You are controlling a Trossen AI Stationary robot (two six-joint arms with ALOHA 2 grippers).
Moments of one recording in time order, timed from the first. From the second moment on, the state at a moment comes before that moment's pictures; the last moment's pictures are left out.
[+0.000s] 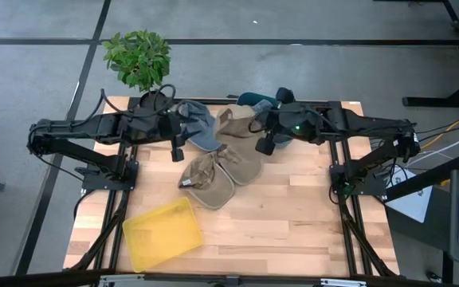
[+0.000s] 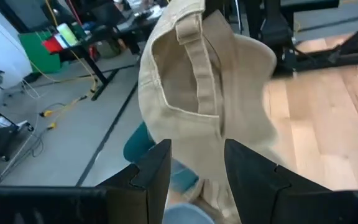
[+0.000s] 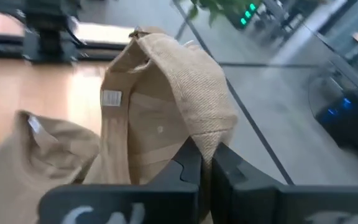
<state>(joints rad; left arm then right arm) -0.01 1.03 1.18 -0.50 -0.41 0.21 0.02 1.42 1.63 -0.71 0.53 -0.13</state>
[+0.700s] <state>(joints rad) 0.12 0.96 1.18 -0.44 -0.13 -0.06 0.02 1.42 1.63 -0.46 0.19 -0.30</state>
